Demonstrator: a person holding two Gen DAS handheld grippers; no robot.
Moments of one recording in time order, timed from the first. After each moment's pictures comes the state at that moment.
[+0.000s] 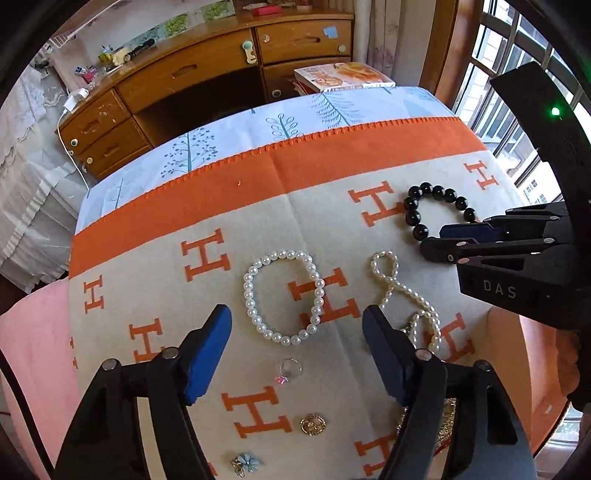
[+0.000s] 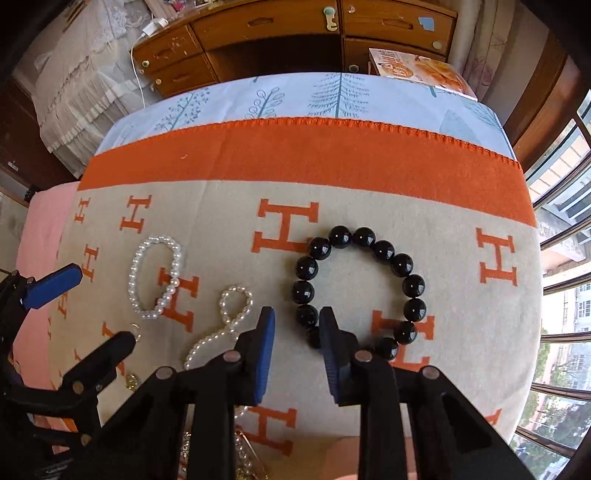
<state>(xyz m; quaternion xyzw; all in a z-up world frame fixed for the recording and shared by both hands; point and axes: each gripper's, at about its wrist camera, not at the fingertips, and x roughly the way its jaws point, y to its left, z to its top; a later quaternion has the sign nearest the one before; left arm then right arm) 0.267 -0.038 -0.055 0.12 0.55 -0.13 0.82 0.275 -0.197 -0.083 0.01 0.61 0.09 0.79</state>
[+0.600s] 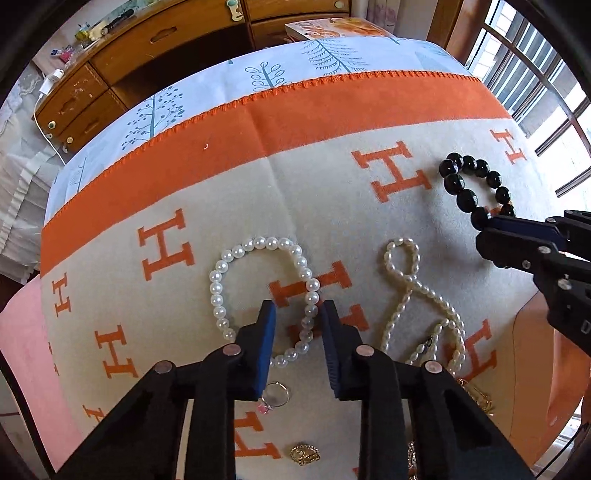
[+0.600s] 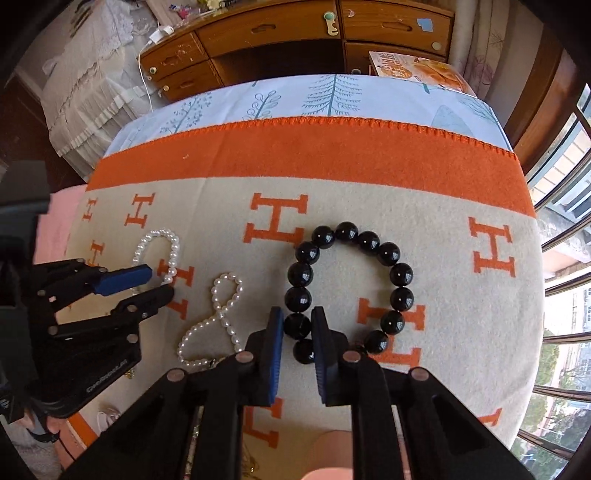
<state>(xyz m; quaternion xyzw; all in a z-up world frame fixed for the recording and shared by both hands) 0.300 -0.055 -0.104 0.13 0.62 -0.13 0.77 0.261 -0.219 -0.073 0.04 0.59 0.11 0.80</state>
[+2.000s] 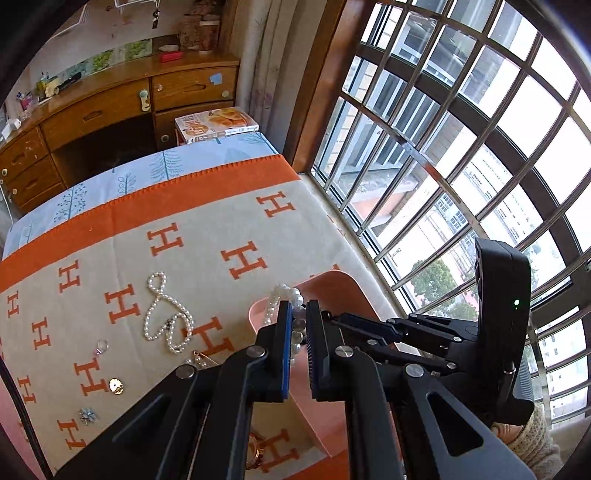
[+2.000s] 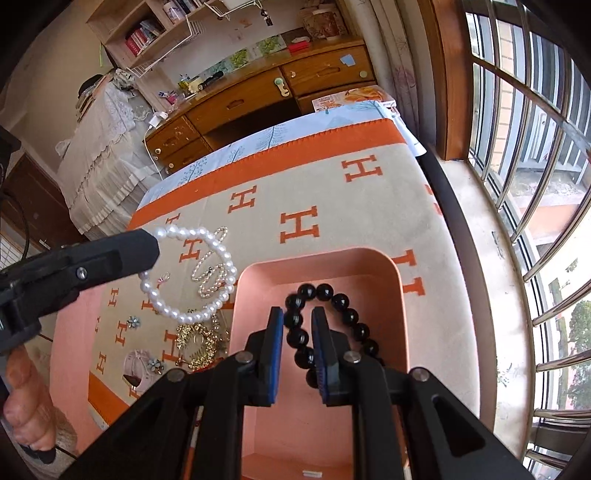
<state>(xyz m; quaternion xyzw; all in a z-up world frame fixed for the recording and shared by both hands) 0.152 -0.170 0.028 0.04 0.50 -0.30 0.81 0.097 -0.316 -0.042 0.17 0.48 0.09 0.86</state>
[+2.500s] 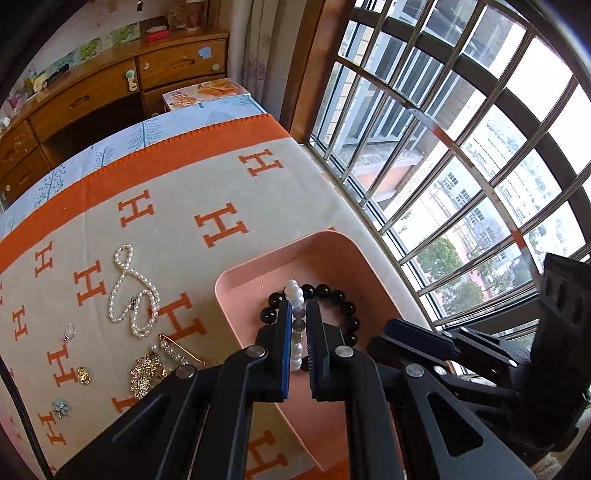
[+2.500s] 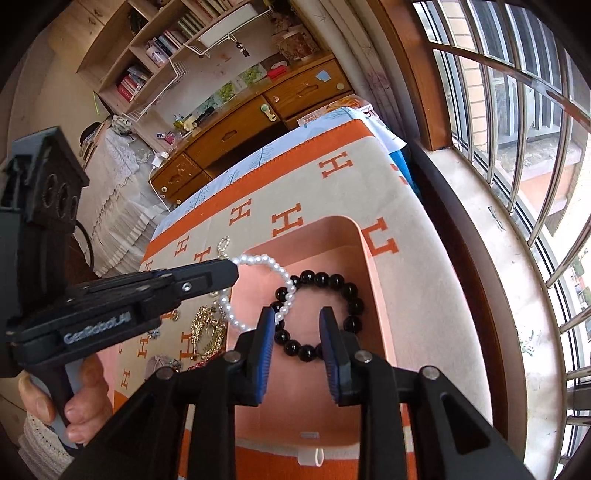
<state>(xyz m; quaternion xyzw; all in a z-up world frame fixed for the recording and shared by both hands) 0.145 -0.203 -0.025 0.07 0.53 -0.28 0.80 0.037 -0.340 -0.051 0.25 0.43 0.07 0.87</state>
